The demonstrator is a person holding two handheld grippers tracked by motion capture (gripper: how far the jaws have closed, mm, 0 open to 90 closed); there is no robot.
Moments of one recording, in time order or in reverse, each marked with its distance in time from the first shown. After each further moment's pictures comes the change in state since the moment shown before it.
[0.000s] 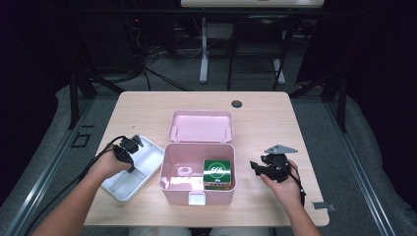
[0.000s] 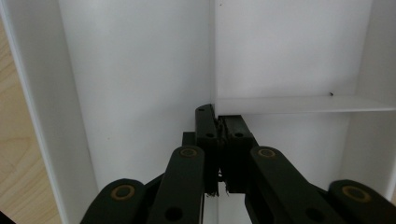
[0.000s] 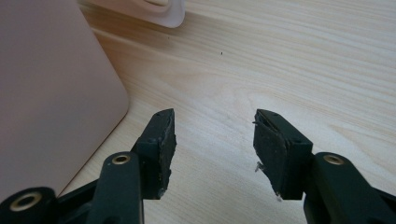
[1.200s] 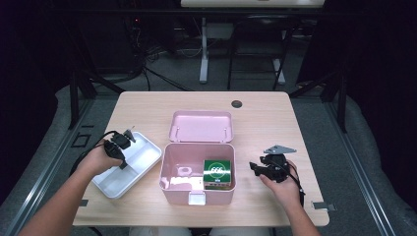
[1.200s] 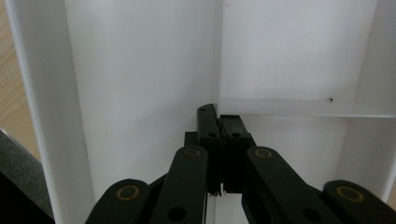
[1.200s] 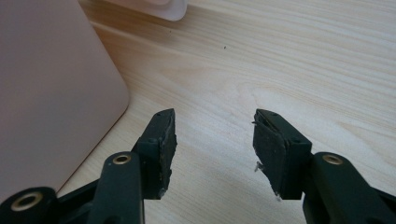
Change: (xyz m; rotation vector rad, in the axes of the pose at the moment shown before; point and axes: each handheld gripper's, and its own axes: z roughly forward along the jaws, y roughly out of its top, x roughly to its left) left arm 0.012 -0.012 -0.034 -0.015 0.013 0.013; right arm 0.000 -0.002 0.005 0.015 0.012 0.003
